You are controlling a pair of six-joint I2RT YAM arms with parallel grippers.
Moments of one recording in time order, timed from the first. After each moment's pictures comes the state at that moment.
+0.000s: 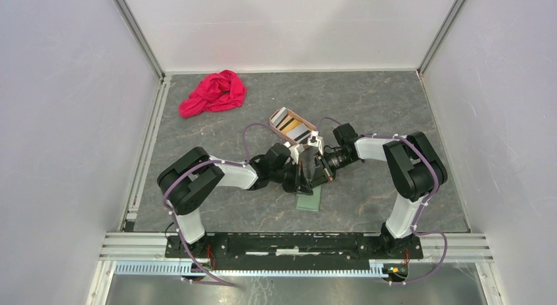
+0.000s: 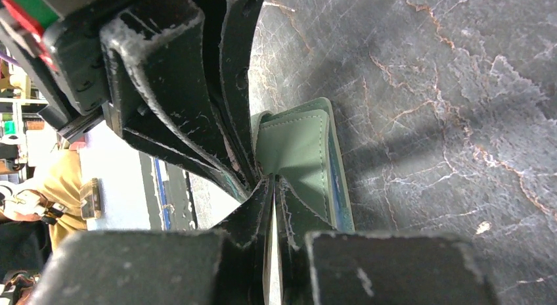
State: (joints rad) left arm -0.86 1.79 0.76 0.31 0.47 -0.82; right arm 0.38 1.82 0.87 -0.38 -1.06 -0.35
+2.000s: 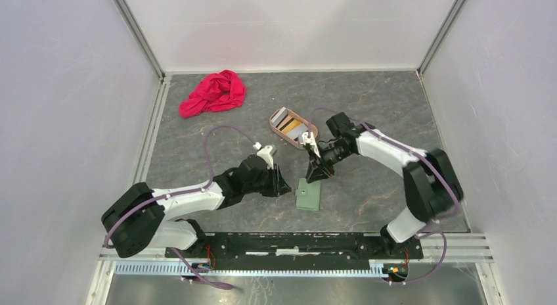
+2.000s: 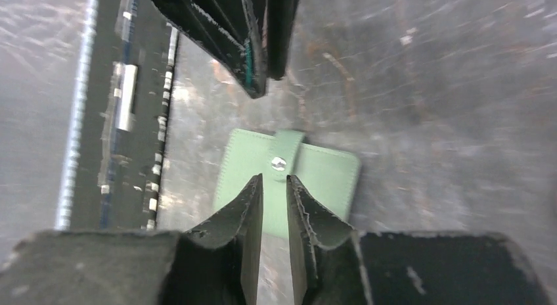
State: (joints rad) left arm -0.87 1.28 0.52 0.15 0.13 -0.75; right arm 0.48 1.69 1.04 -0.73 -1.02 -0.85
